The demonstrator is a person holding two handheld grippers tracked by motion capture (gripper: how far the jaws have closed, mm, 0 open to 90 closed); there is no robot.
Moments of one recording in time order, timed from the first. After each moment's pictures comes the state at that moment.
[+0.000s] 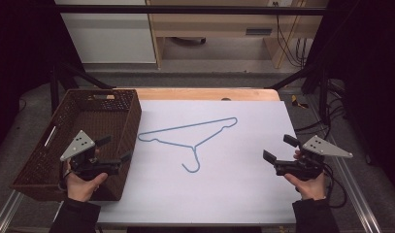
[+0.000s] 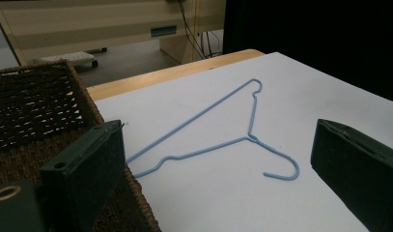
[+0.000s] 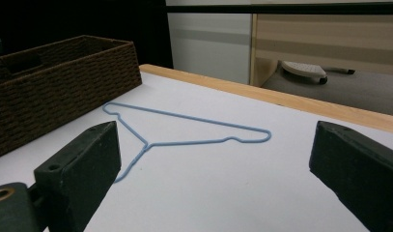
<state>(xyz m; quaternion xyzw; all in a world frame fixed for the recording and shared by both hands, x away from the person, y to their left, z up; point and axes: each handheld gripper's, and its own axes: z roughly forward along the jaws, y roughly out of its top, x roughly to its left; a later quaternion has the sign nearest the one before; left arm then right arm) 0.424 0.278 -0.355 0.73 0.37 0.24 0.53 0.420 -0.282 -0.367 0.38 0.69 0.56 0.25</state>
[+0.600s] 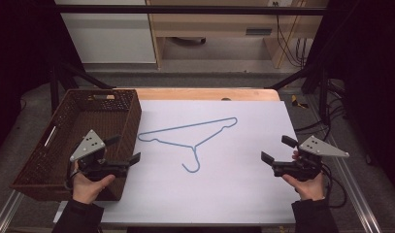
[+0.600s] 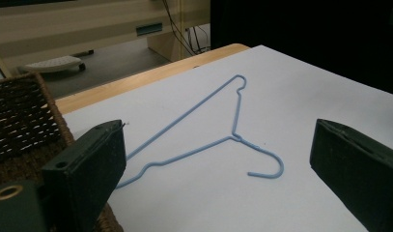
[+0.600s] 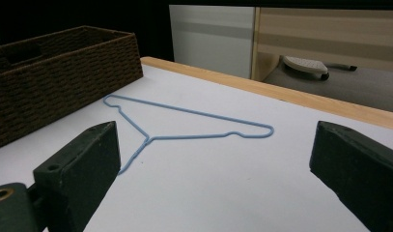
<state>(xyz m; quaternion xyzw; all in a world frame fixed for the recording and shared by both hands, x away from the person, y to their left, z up) 0.422 0.253 -0.347 0.75 0.33 0.23 0.52 0.420 -0.277 -0.368 0.38 0.70 0.55 0.24</state>
